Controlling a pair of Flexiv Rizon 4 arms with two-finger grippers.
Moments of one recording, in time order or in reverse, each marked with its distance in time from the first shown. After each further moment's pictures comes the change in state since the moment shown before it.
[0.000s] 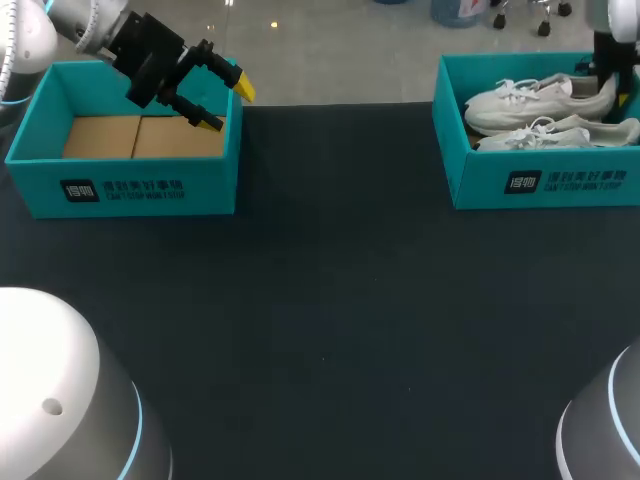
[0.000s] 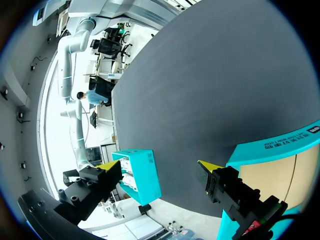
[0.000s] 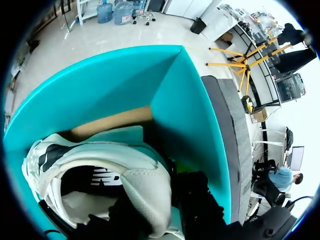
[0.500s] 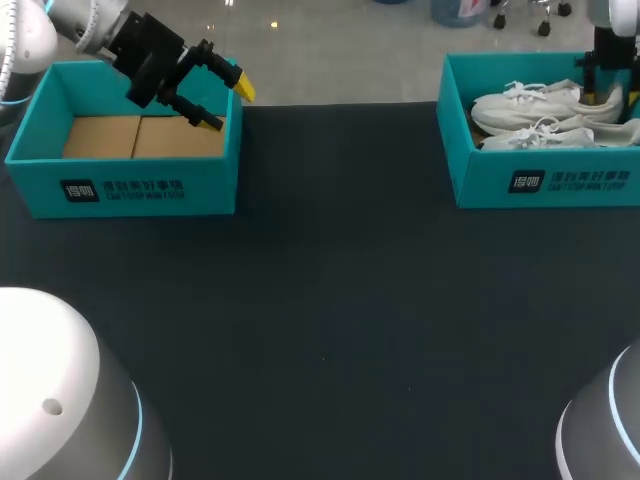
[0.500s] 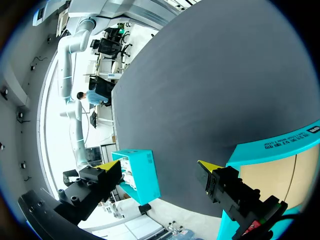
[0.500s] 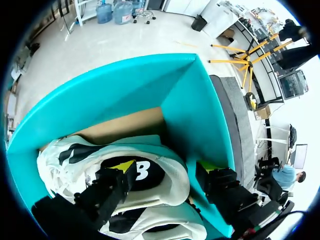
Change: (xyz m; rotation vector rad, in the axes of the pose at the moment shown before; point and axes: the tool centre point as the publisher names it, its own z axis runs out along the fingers) left arm 0.000 0.000 0.000 0.000 0.000 0.000; right arm 0.006 0.001 -0.014 0.024 0.047 0.008
